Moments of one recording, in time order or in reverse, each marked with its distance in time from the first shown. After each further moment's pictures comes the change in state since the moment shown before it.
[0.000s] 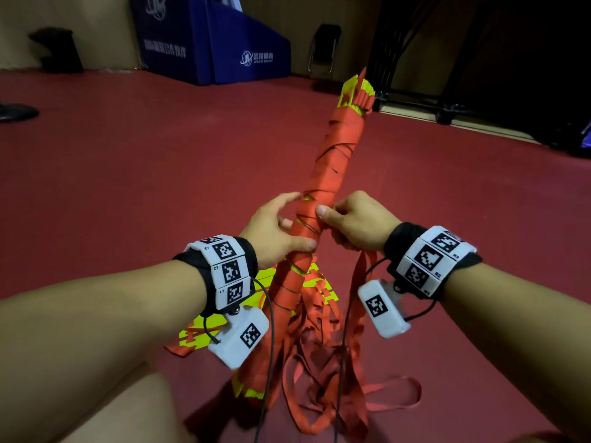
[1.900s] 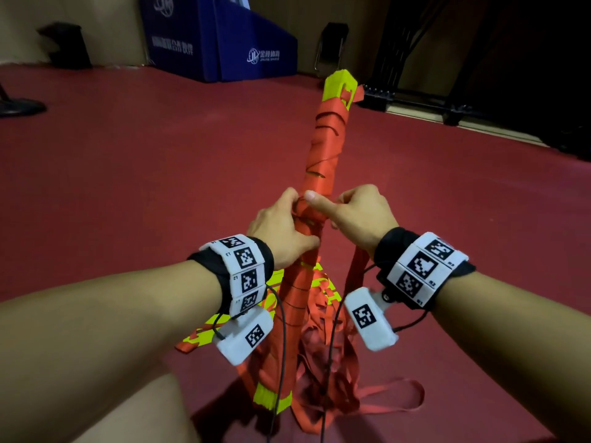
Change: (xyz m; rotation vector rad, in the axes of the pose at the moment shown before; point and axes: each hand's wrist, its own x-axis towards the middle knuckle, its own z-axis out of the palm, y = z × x) left_hand 0.004 0.000 0.000 0.476 0.162 0.096; right_hand 0.000 -0.020 0.014 0.035 0.295 0.066
